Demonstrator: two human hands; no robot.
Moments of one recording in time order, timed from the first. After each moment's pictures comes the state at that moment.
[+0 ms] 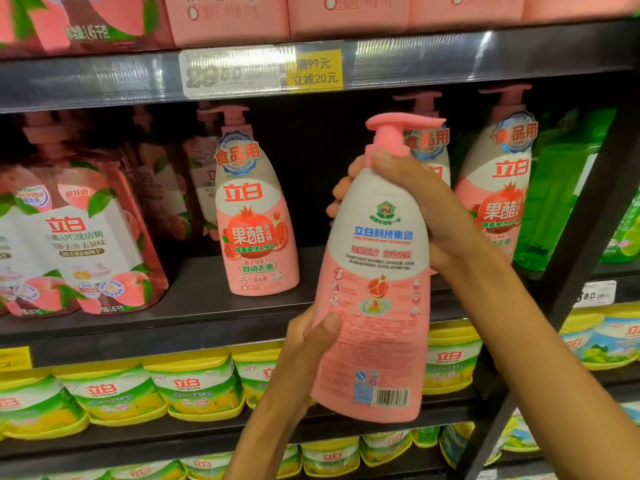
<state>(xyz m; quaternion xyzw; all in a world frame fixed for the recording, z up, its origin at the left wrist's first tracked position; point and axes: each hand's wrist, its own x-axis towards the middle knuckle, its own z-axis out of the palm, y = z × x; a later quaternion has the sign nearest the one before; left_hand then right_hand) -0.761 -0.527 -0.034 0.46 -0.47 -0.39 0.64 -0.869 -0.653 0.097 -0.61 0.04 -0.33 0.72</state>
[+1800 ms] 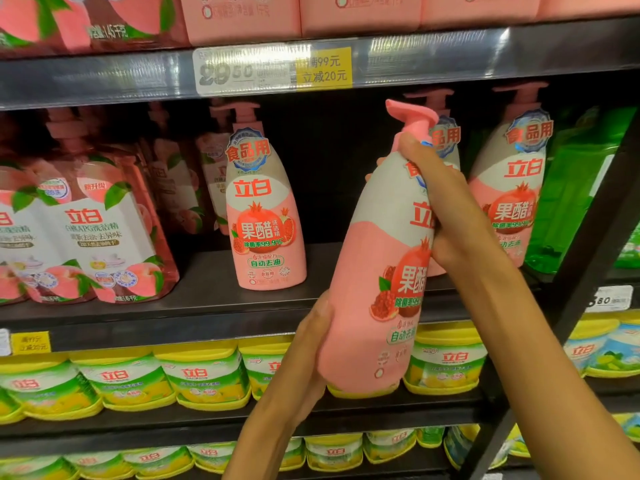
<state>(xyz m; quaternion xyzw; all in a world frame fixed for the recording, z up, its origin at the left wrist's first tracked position) -0.772 -0.518 -0.021 0.45 -0.40 -0.48 0.64 -0.867 -0.666 0.091 -0.55 0.14 -0.44 0.70</state>
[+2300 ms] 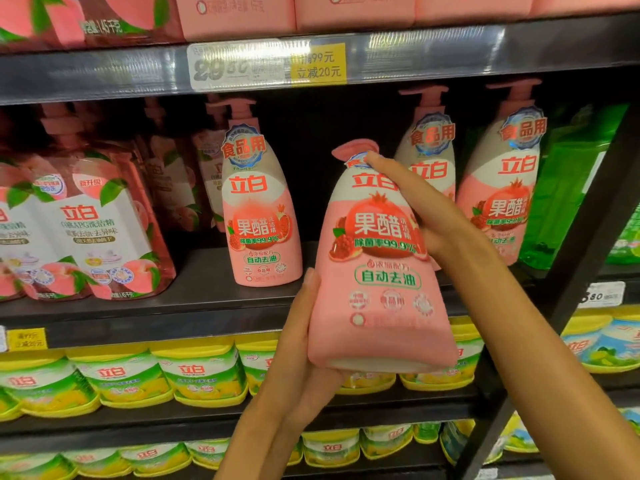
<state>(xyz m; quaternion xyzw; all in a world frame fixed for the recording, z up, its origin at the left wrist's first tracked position) -0.785 -0.510 -0.002 0.27 -0.32 -0.58 0.70 -0.857 -0.678 0.090 -0.55 0.20 -0.28 0.76</state>
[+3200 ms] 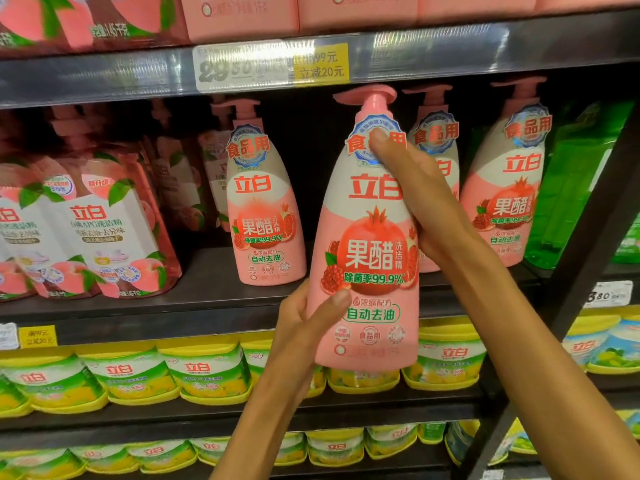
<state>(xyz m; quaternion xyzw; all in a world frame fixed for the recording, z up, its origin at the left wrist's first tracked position) -0.768 -0.520 -0.015 0.46 -0.42 -0.38 0.69 -0.857 -0.659 0.094 -0.66 0.09 -0.41 0.62</state>
